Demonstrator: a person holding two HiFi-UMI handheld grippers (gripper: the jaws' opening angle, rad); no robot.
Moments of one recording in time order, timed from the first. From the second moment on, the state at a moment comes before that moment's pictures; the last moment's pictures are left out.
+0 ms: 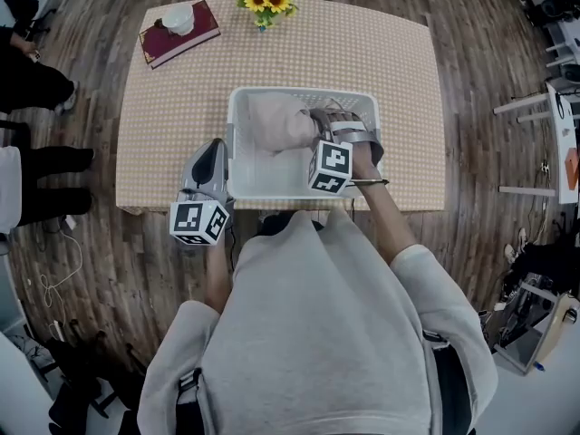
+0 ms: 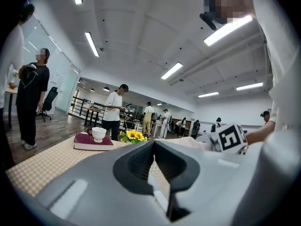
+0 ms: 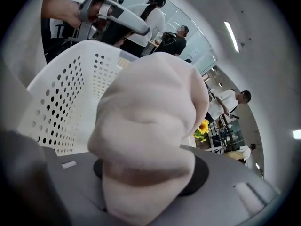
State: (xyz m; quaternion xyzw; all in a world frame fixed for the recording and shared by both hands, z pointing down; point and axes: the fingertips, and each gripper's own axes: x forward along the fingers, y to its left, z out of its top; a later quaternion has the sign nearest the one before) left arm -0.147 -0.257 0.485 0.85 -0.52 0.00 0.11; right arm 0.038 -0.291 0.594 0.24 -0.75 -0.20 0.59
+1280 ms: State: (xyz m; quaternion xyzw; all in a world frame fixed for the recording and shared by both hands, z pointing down) left arm -0.083 -0.252 0.444 0.85 -0.52 0.04 0.05; right arm 0.078 -0.266 0.479 0.37 -0.92 0.14 0.00
